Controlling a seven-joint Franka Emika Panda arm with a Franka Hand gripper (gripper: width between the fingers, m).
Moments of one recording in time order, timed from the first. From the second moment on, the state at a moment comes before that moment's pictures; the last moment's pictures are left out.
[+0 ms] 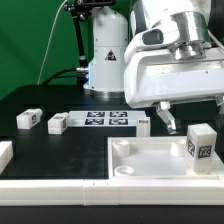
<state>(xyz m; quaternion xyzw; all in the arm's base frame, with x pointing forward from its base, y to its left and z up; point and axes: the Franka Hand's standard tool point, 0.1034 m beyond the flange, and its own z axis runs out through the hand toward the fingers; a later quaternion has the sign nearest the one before) 0.628 0.118 0.094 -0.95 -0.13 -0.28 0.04</state>
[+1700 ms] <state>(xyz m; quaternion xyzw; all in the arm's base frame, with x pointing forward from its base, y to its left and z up) 0.626 0.107 0.081 -0.99 -0.14 0.00 0.05</state>
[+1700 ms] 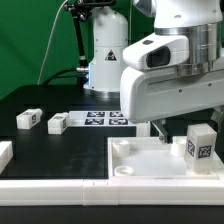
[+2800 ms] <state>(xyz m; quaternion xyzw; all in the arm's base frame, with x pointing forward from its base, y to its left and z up) 0.632 0.118 0.088 -0.99 -0.11 0.00 0.05</state>
